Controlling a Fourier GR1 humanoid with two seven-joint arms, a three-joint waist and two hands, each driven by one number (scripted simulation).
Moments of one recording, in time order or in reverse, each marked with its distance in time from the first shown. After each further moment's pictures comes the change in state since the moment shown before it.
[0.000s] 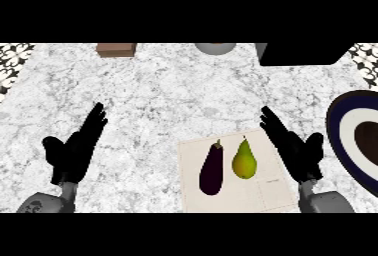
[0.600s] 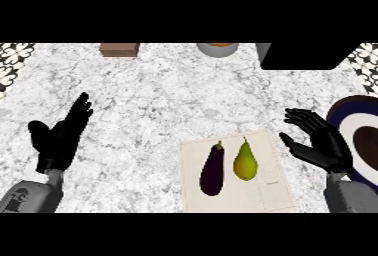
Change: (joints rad) left arm -0.064 0.046 0.075 0.065 -0.002 -0.024 0.019; right arm -0.060 -0.060 -0.235 0.243 -0.076 0.094 -0.359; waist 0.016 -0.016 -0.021
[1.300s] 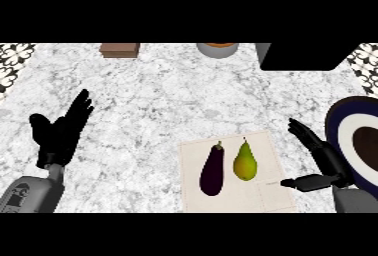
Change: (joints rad) left arm -0.025 -0.030 0.046 0.017 -0.039 -0.039 0.040; right arm -0.005 -0.089 0.072 0.265 0.227 0.159 -0.329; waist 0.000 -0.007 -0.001
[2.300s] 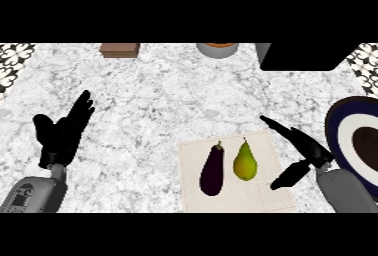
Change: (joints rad) left arm 0.004 -0.060 0.066 0.017 -0.076 -0.057 0.005; right arm -0.101 -0.017 0.166 -0.146 0.272 0.068 0.382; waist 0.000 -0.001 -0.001
